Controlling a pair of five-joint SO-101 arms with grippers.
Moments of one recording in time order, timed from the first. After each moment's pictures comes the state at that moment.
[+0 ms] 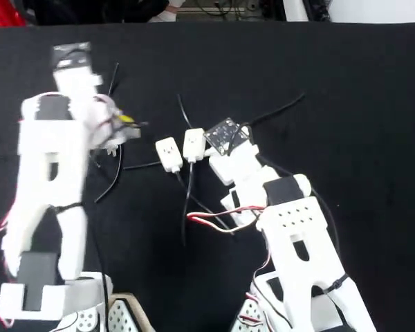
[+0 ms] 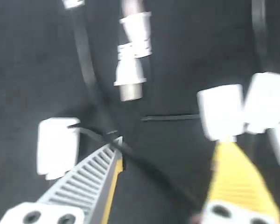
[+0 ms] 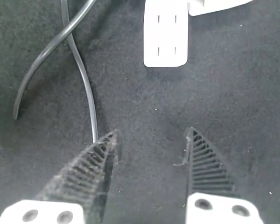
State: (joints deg) left arm -2.1 -9.5 7.2 77.0 10.9; right arm -15.0 -40.6 53.2 69.6 20.1
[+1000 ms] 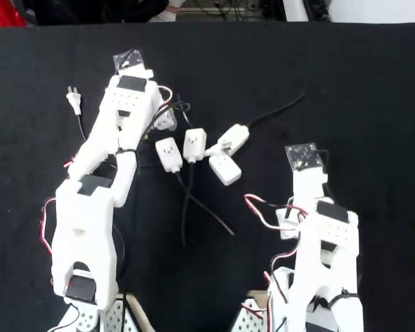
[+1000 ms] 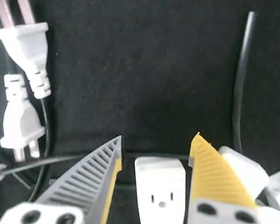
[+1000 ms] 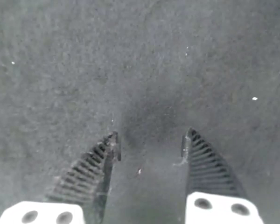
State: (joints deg) left arm 7.1 36.9 -27.1 75.4 29.5; right arm 18.8 -40.6 72.7 52.3 26.9
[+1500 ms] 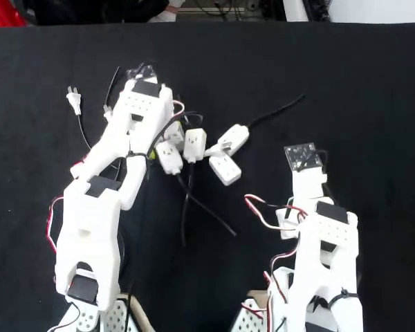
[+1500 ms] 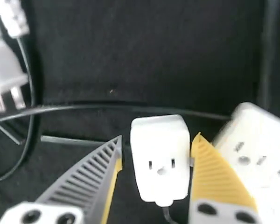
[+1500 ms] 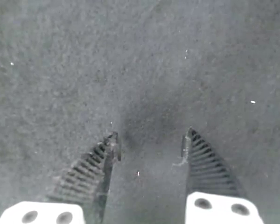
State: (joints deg) left arm 10.5 36.7 -24.1 82.9 32.1; right arm 18.8 -40.6 73.1 51.6 27.3
